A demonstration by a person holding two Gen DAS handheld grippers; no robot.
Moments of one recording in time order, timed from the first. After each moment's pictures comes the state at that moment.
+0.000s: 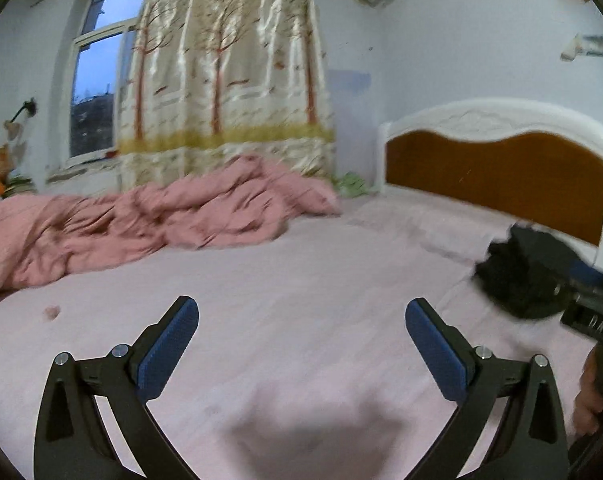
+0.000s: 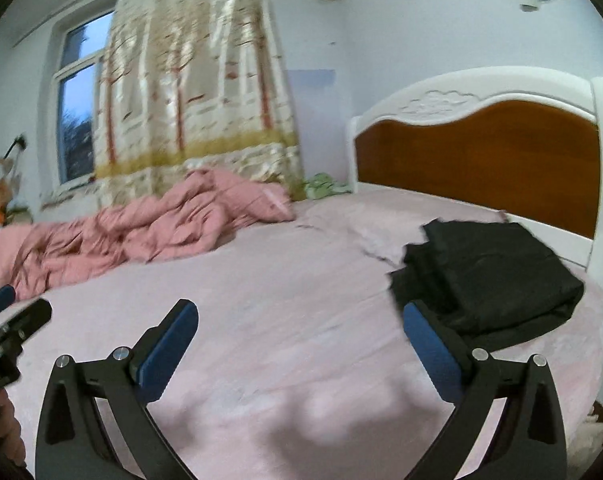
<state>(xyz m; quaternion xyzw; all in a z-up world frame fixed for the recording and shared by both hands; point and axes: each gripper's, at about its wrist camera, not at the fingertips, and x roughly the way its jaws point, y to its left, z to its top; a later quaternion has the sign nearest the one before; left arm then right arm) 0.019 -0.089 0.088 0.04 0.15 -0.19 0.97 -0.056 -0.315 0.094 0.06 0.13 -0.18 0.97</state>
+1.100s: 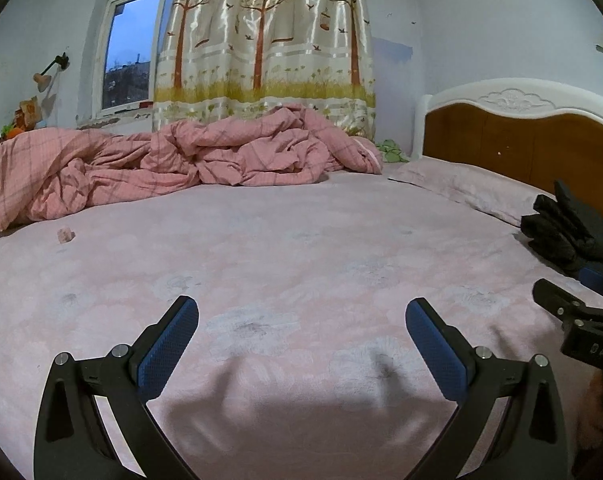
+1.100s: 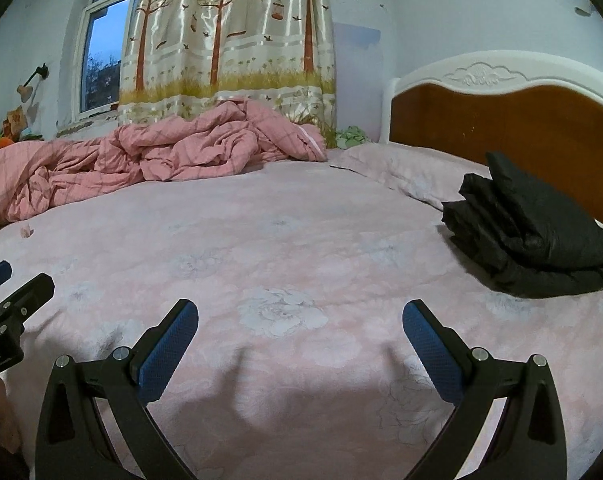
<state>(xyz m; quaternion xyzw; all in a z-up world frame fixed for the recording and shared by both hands) 0.028 -0.054 -0.007 0.00 0.19 -0.14 0.97 -0.026 -0.277 -0.001 0.01 0.21 -0.15 0.97</state>
